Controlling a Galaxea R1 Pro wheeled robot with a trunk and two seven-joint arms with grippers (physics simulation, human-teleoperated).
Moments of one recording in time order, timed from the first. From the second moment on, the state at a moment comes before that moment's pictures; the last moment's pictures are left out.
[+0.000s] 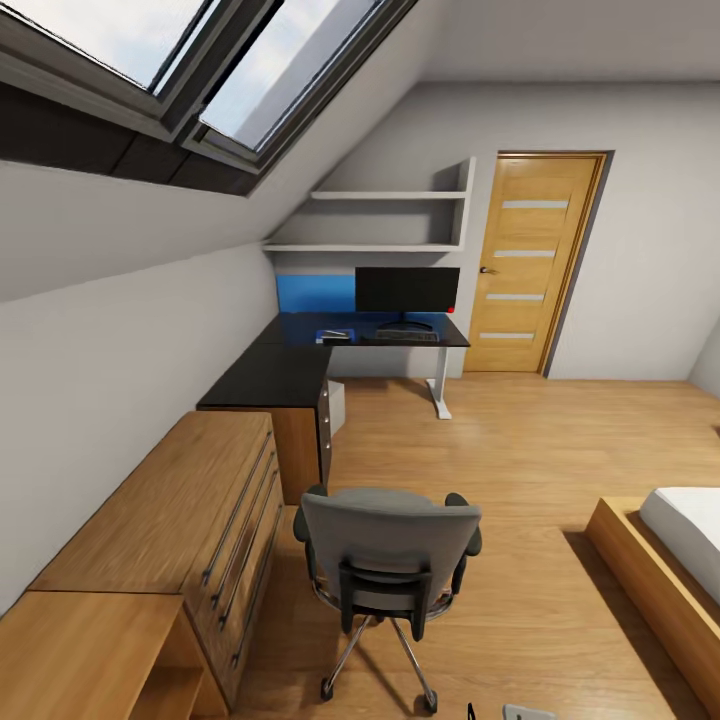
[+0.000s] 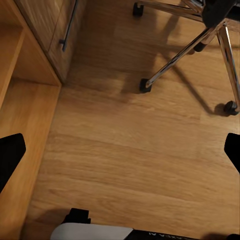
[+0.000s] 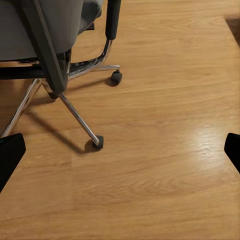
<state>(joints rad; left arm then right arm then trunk) -0.21 -0.13 0.31 -0.23 -0.17 -0.33 0.05 -0.38 0.04 0.18 0.02 -0.24 -0.58 -0.16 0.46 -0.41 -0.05</state>
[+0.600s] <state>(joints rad) -0.21 -0.12 0.31 -0.23 -0.17 -0.32 0.05 -0.38 0.04 0.18 0.02 -0.24 -0.58 -0.16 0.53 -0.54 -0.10</state>
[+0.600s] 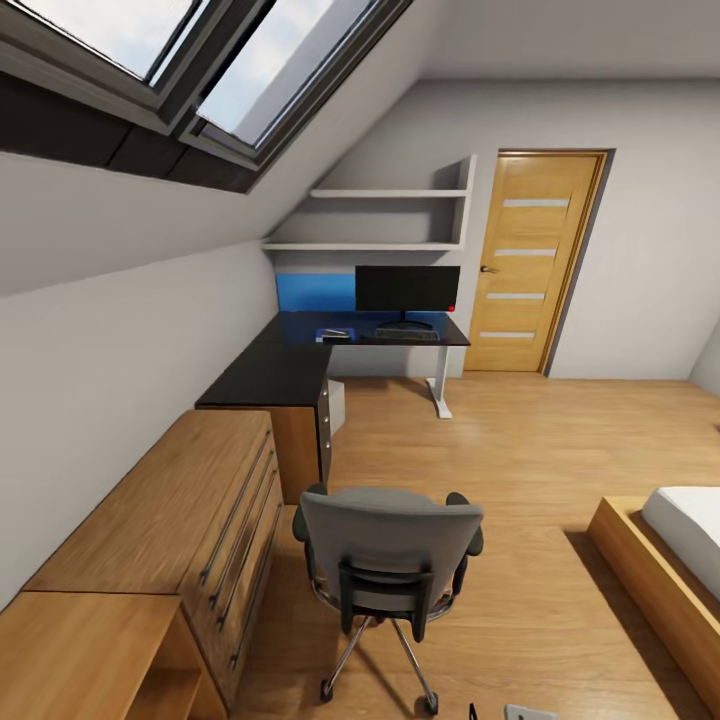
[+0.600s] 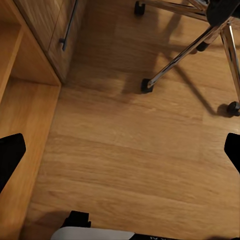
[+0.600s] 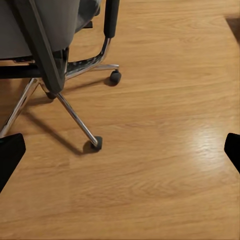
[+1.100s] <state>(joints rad) -0.21 -0.12 0.31 -0.23 -0.17 -0.32 0.05 -0.38 0.01 0.18 0.02 -0.24 -0.58 -0.16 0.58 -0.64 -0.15</state>
